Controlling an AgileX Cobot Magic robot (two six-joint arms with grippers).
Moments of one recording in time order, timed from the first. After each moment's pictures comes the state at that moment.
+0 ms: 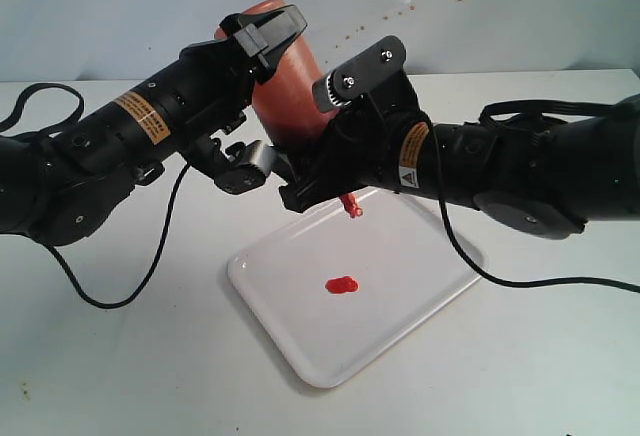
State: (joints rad) left arm -0.44 1.81 -0.86 0.31 -0.97 2.11; right arm 0.55 1.77 -0.93 -0.61 -0.46 0.46
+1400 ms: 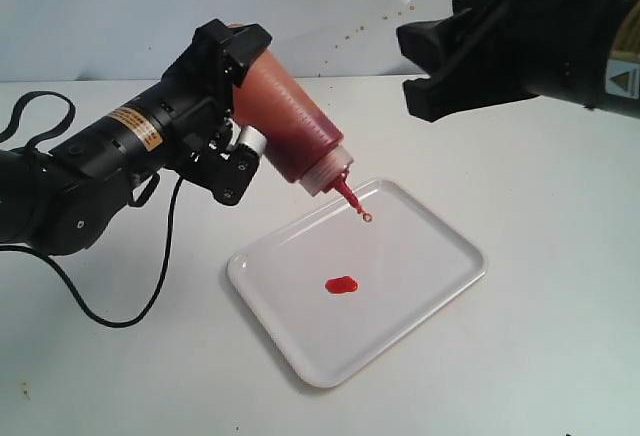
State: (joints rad) left arm -0.44 1.81 -0.82 0.12 -0.86 1.91; right arm 0.55 1.19 -0.86 -0.58 0.06 0.43
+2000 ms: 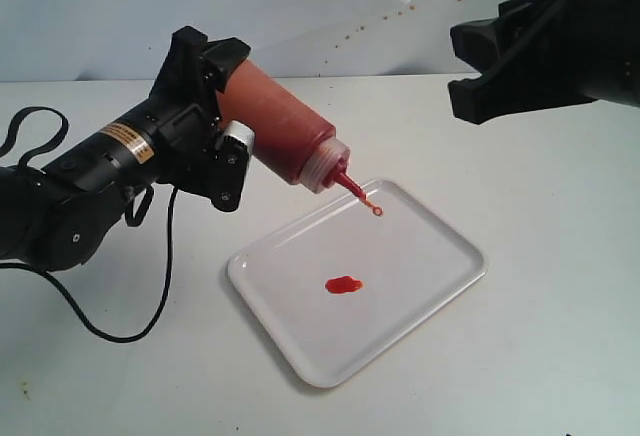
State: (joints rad) left arm -0.44 1.81 -0.78 0.04 -0.86 1.76; right arm 0.55 1.11 -0.86 -0.58 0.22 0.43
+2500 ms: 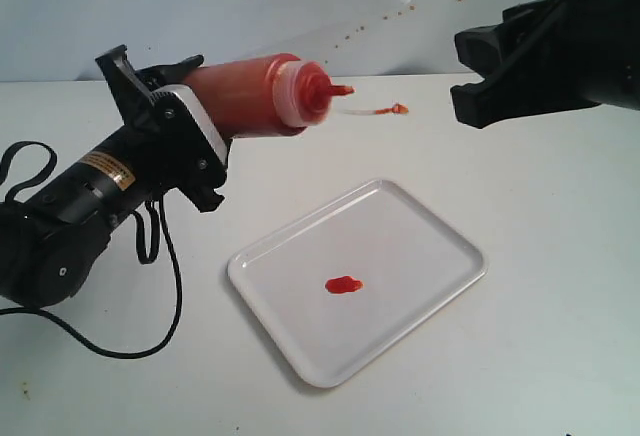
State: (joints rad) left arm -0.44 1.81 -0.67 -0.04 -0.97 1.05; right arm 0.55 1.11 -0.86 -0.58 0.24 0.43
